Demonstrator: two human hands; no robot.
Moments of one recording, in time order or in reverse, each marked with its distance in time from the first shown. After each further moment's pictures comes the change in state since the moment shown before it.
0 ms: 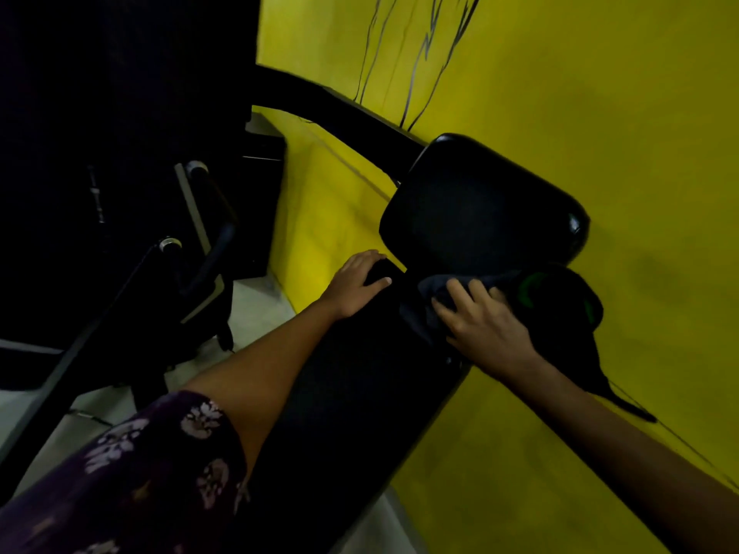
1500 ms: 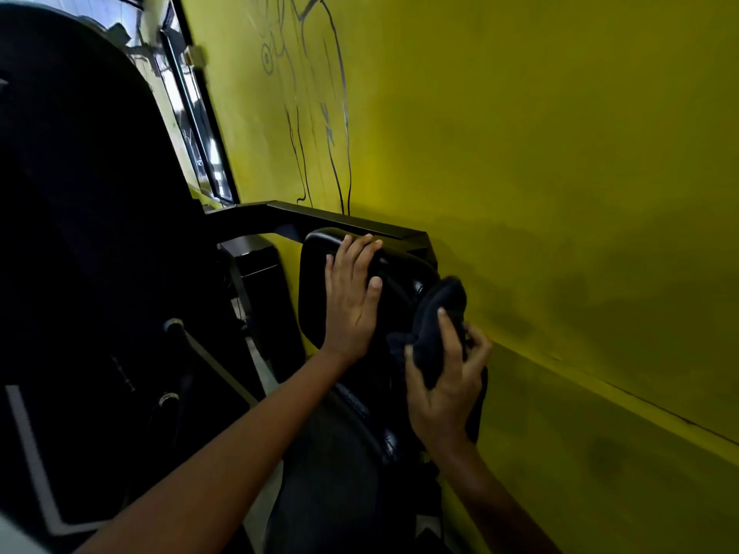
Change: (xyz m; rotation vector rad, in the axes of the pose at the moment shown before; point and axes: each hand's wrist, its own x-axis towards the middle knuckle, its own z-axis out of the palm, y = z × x) left_hand 0.076 0.173 0.024 0.135 0.397 0.470; right_hand -0.016 0.016 0.033 0.899 0.847 1.099
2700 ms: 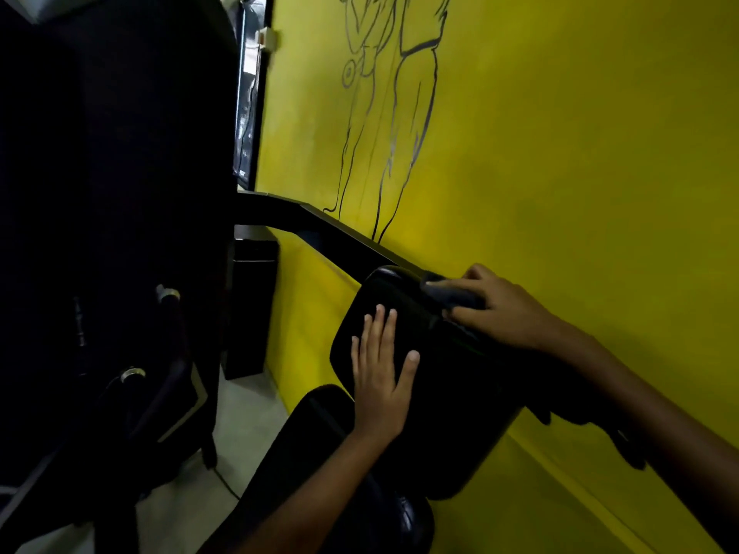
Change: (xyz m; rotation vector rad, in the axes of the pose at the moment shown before) left_hand -0.043 -0.023 0.014 -0.121 0.157 -0.372; right_hand 0.197 -0.057 0.042 -0.465 -1.198 -0.218
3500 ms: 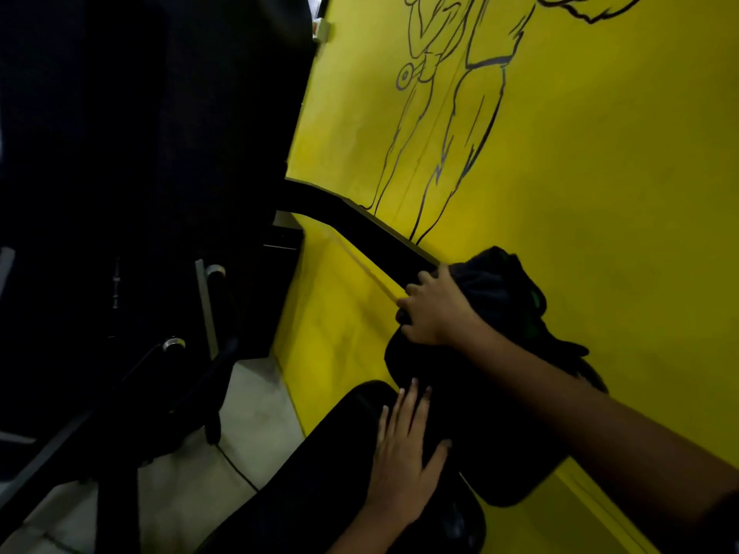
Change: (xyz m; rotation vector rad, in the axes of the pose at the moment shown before) left_hand -0.076 -0.031 -0.050 0.164 -0.415 -0.171; right_hand 0.105 -0.098 0.093 -1.097 -0.177 -0.255
